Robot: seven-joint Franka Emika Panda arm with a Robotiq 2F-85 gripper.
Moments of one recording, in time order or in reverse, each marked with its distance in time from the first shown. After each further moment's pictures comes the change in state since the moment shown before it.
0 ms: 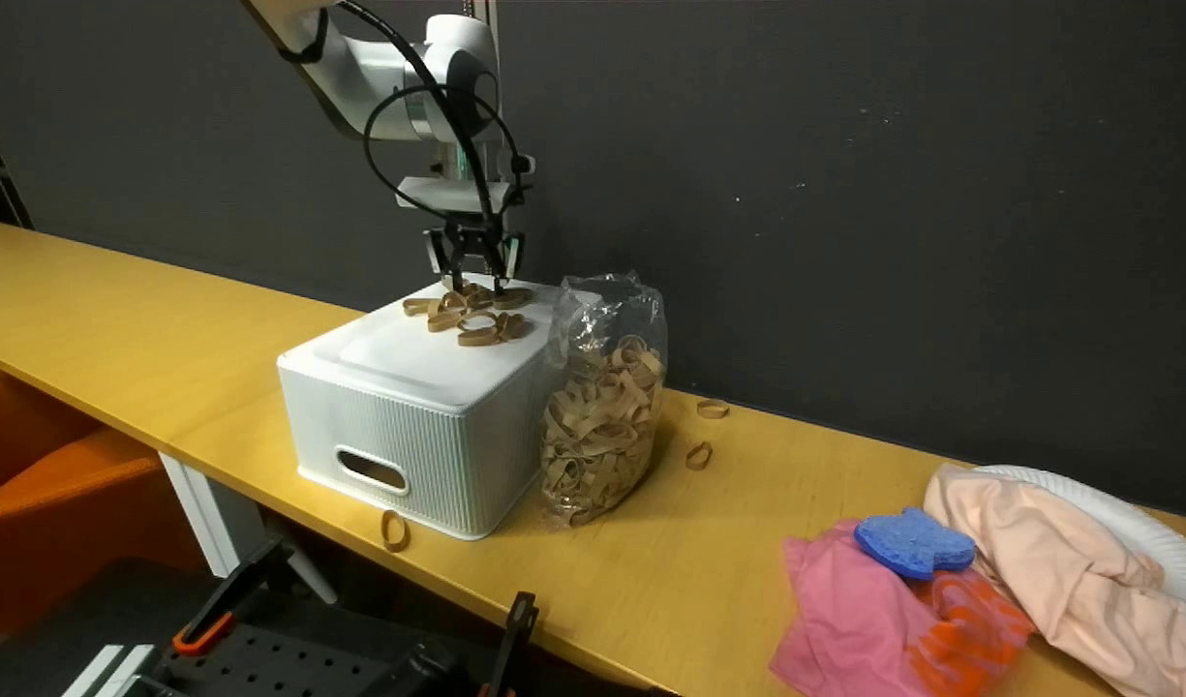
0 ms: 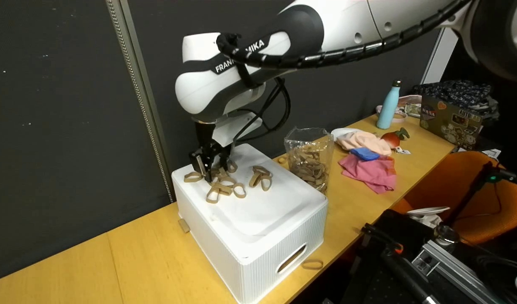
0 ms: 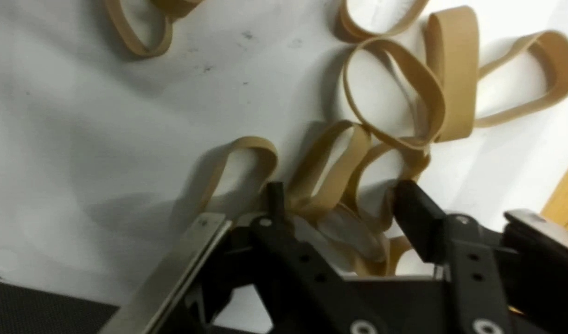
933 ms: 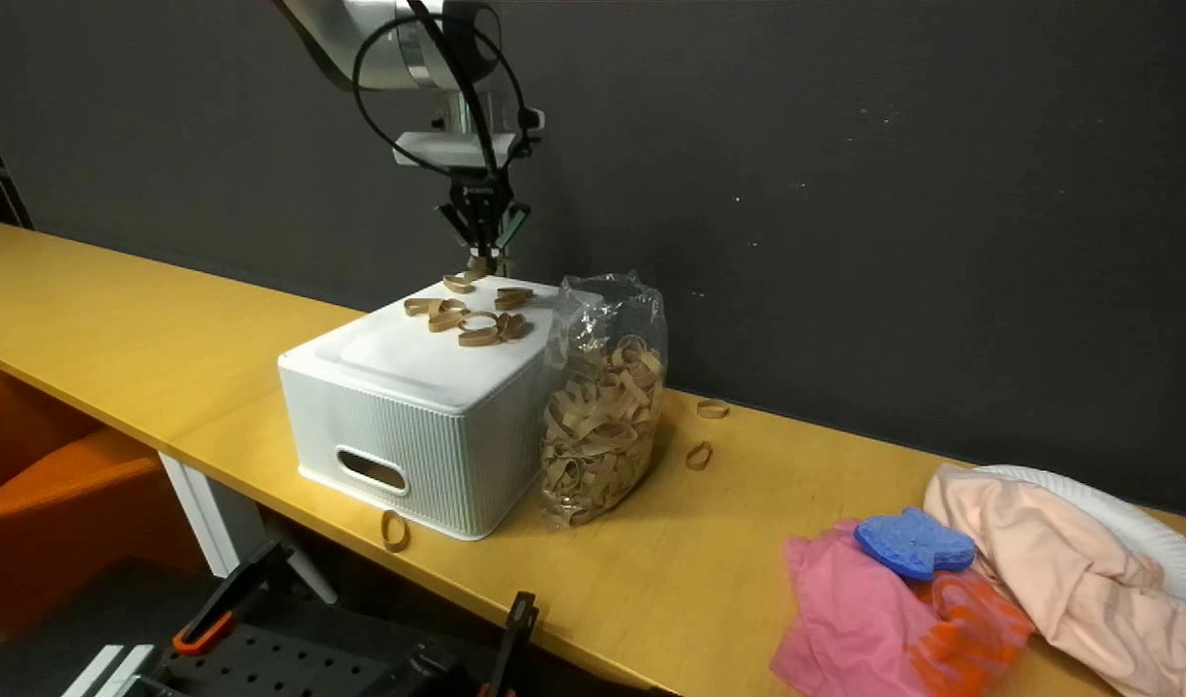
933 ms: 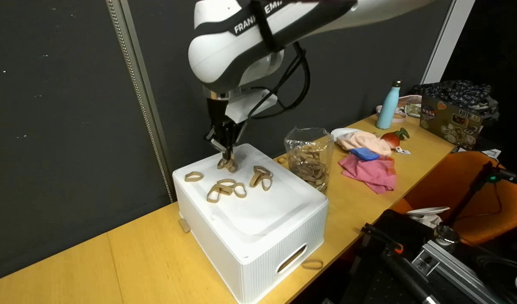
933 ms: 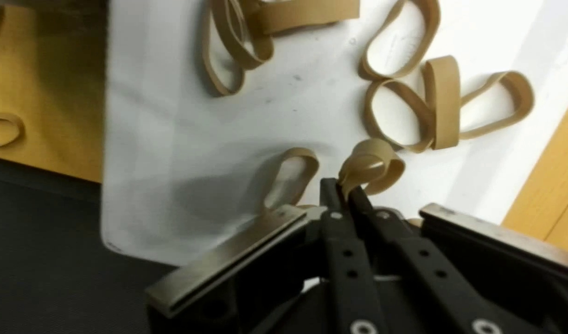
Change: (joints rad) arm -0.005 -0.175 -0.036 -0.141 -0.009 -0.019 0.014
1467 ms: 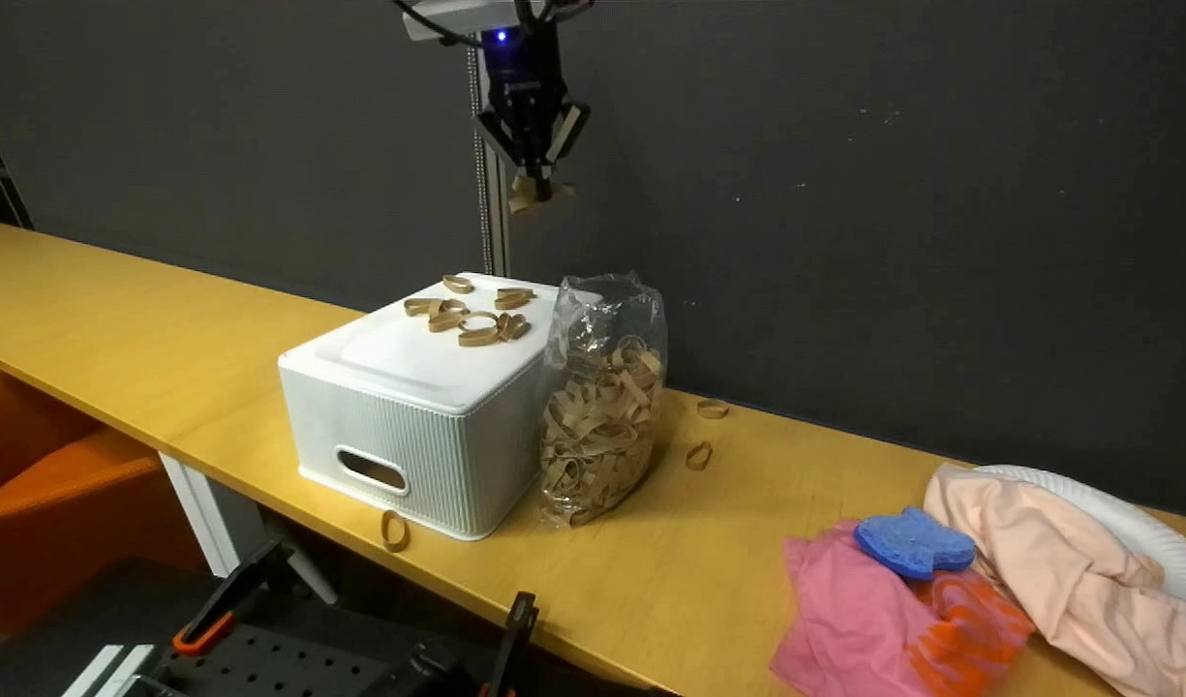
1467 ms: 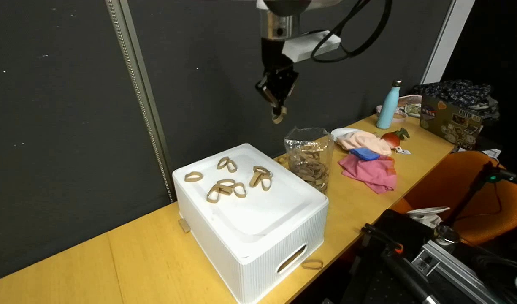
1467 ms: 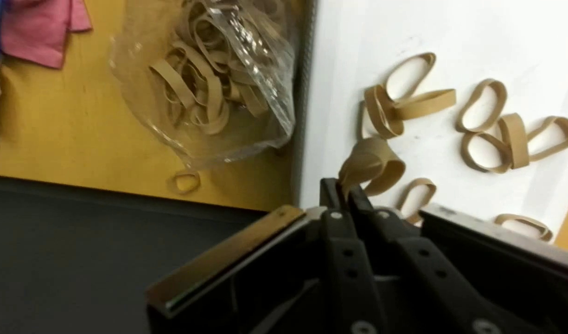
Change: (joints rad) arm -0.060 -0.368 -0.083 -0.267 -0.055 -0.095 0.060
